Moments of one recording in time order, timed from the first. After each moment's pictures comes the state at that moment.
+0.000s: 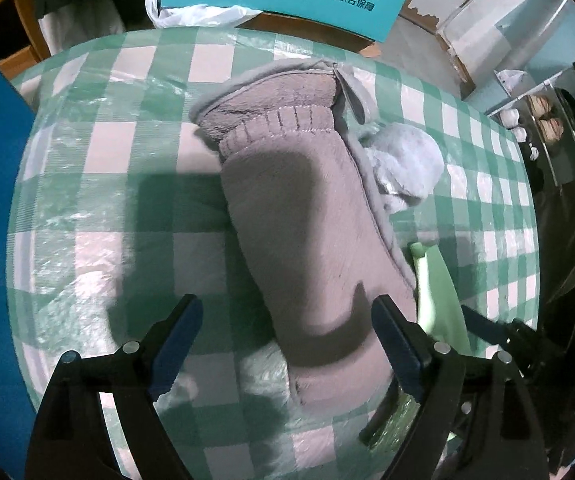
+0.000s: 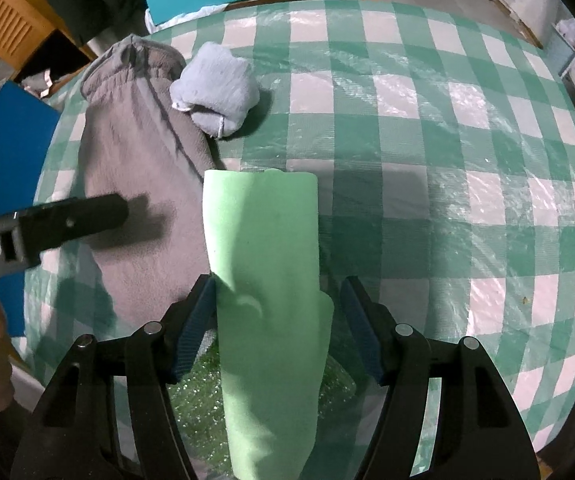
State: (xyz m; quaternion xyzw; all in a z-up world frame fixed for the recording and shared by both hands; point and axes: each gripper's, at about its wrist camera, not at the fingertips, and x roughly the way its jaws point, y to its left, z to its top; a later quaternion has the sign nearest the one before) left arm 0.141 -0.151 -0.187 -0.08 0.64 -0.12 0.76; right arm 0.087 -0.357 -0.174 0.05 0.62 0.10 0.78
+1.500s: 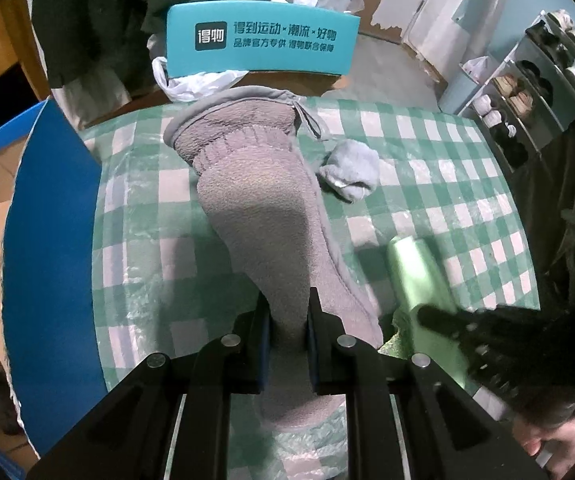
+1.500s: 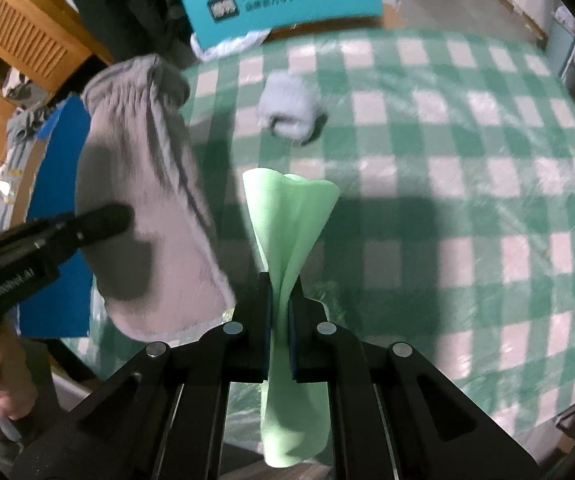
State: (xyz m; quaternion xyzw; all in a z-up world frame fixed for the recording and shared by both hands) left arm 0.088 -0.123 -0.117 0.00 0.57 -0.14 0.81; right arm 0.052 -0.323 -0.139 0.11 0.60 0.13 0.79
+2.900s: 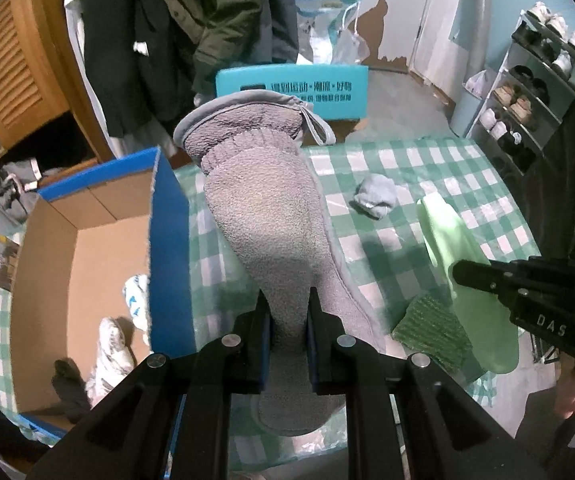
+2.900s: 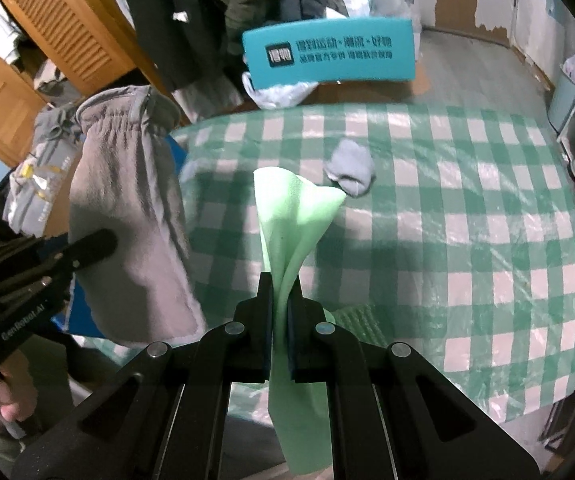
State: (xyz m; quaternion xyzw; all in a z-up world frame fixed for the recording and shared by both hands) left arm 0.032 -0.076 -0.042 0.06 0.49 -0.11 0.86; right arm 0.036 -0.281 -0.054 0.08 0.52 0.15 0.83
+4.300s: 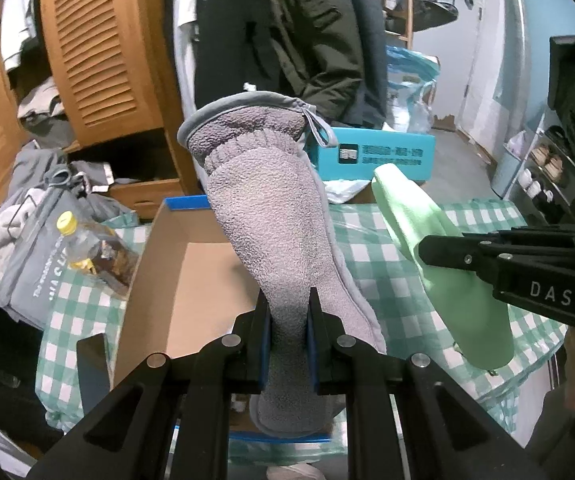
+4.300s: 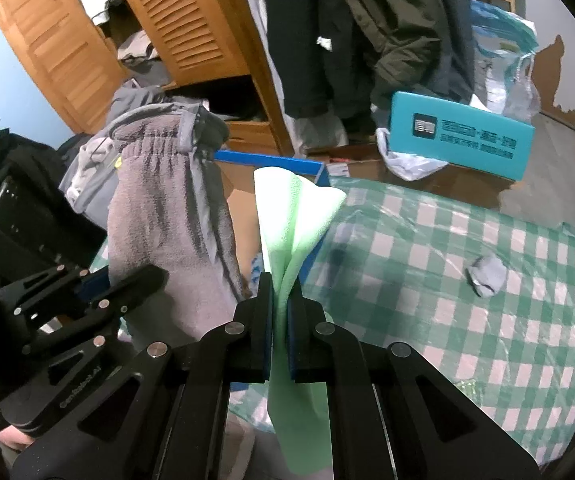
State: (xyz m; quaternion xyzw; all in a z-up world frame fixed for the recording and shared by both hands) left arm -0.003 0.051 0.015 0.02 0.42 -0.02 0.91; right arm 0.064 -0.117 0.015 0.02 0.47 0.27 0.84
